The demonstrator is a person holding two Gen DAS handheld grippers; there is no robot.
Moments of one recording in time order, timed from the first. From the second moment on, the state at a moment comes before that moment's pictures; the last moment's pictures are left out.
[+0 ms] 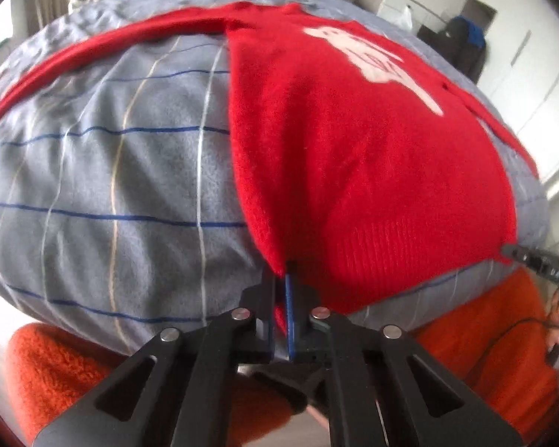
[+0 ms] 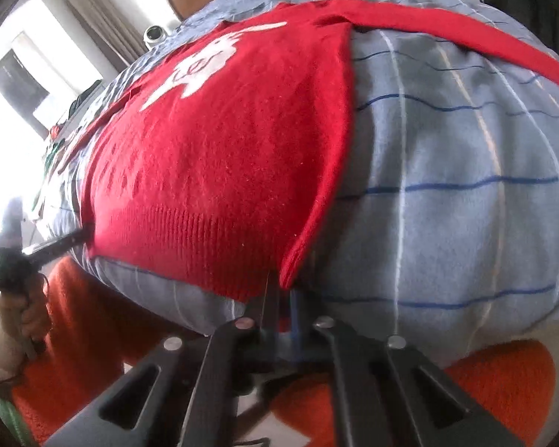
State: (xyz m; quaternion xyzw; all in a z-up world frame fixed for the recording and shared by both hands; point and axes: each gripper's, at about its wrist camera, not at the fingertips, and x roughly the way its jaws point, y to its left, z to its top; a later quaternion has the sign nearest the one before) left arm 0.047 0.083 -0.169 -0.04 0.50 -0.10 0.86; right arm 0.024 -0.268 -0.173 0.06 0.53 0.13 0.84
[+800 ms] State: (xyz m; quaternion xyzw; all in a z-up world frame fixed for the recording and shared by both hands) left arm 0.081 0.140 -0.162 -0.06 0.42 0.05 0.91; right arm 0.030 -0.322 -0.129 0.07 0.39 -0.02 0.92
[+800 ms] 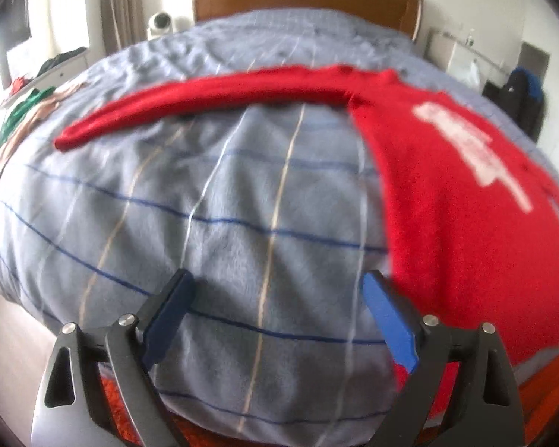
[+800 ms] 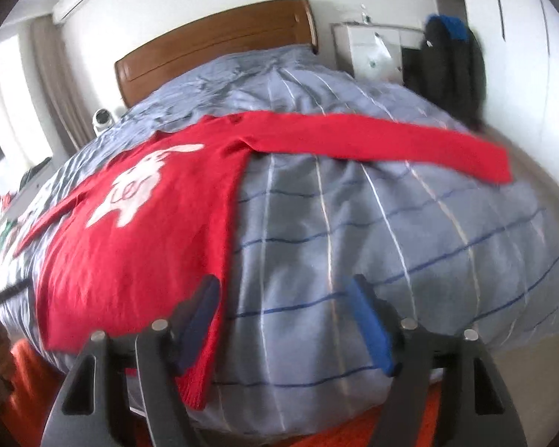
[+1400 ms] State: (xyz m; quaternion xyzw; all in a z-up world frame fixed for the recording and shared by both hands) left arm 0.081 0.141 -0.173 -0.07 0.43 0.05 0.90; right arm 0.025 -0.330 -0.163 0.09 0.42 -0.02 0.90
